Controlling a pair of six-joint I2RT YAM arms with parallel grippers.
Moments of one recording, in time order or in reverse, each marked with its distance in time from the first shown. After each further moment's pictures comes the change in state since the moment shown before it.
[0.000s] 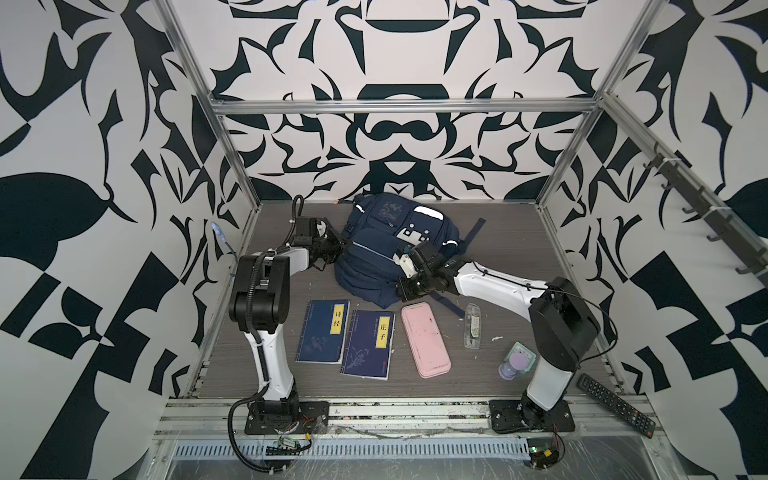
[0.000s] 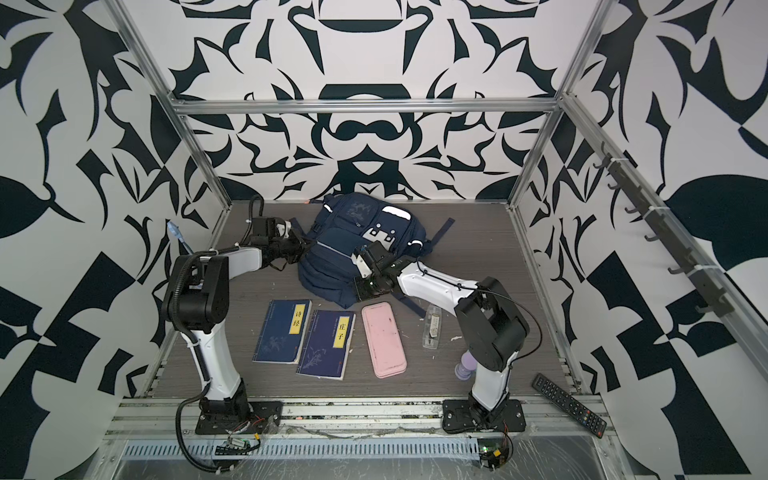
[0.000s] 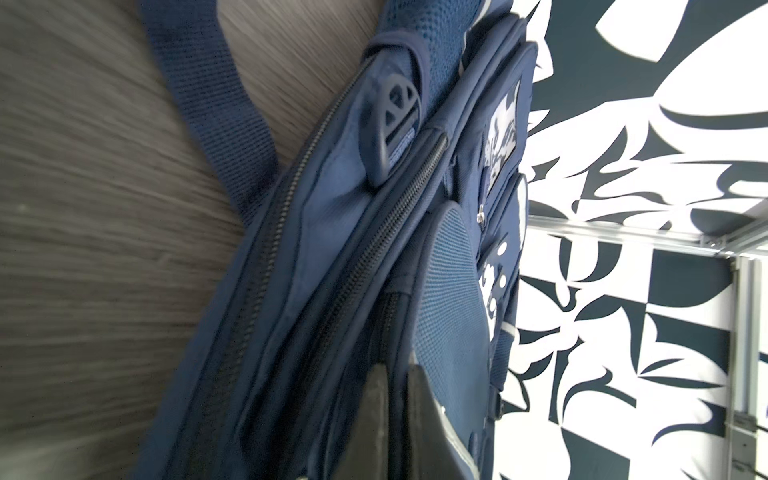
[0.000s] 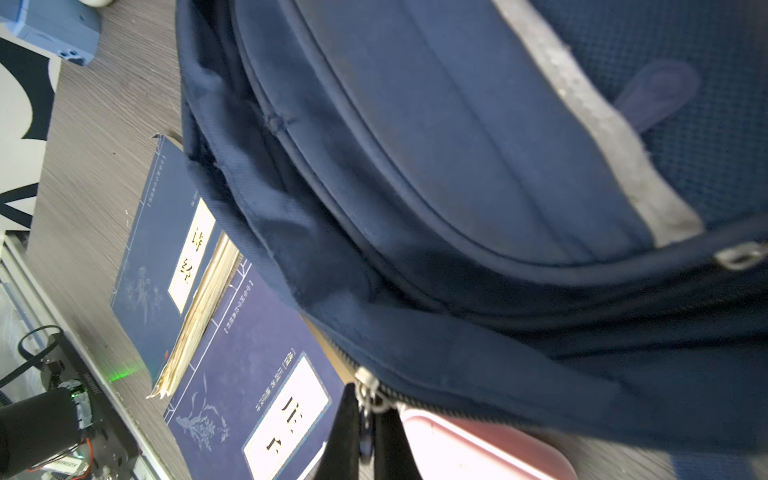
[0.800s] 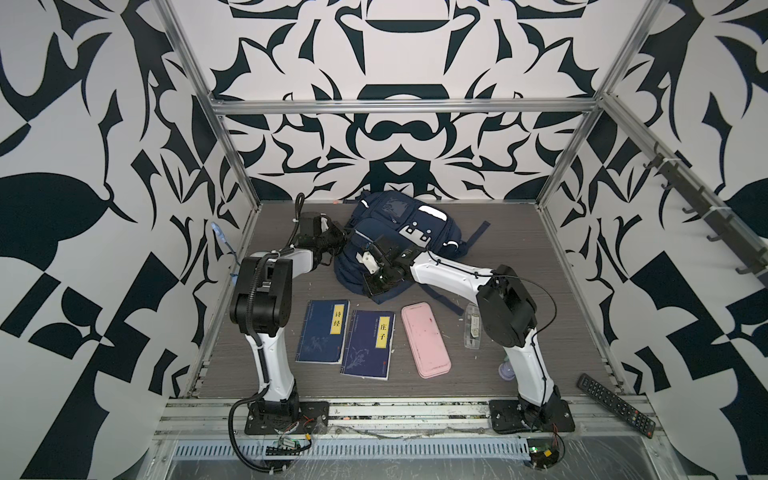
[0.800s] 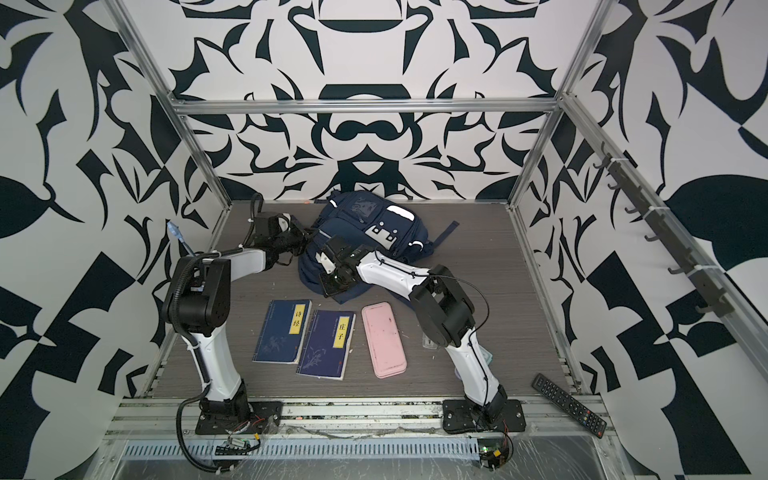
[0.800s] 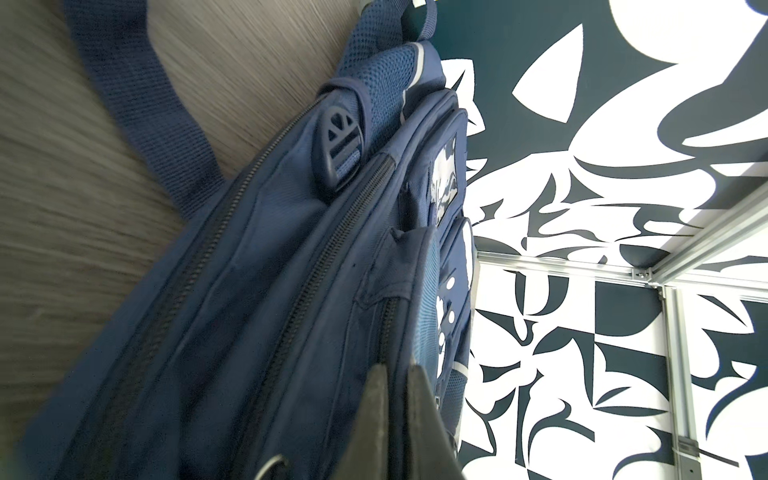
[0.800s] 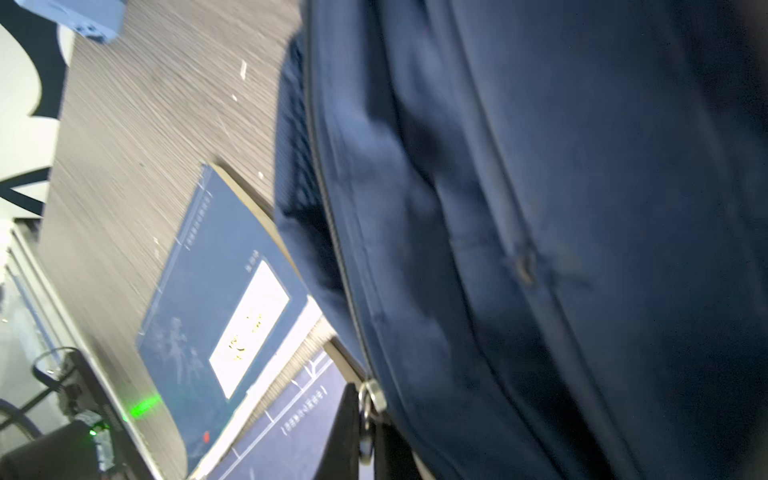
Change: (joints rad) left arm -0.036 -0.032 -0.023 0.166 -0.082 -0.137; right arm 0.112 0.362 0.482 -0.150 -0.030 0.005
